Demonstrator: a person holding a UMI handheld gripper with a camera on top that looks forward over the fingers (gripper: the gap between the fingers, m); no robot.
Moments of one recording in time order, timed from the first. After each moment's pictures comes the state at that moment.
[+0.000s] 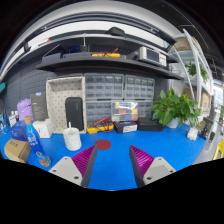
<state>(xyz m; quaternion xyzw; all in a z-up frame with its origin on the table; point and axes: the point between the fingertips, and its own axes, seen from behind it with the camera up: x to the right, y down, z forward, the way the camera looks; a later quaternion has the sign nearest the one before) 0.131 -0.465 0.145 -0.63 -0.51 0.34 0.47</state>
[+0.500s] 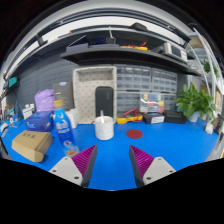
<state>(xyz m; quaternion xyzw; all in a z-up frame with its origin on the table) 0.130 -0.591 0.096 -0.60 -0.57 0.38 0.41</state>
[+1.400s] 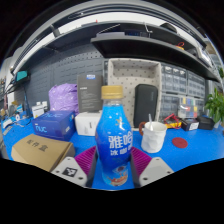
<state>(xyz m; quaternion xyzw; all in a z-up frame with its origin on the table) 0.013 -0.760 0.056 -0.54 -0.60 0.43 0.39</state>
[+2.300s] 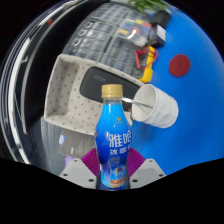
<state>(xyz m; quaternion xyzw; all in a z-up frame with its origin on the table) -0.084 -0.746 0.093 -0.80 -0.22 0.56 0.01</state>
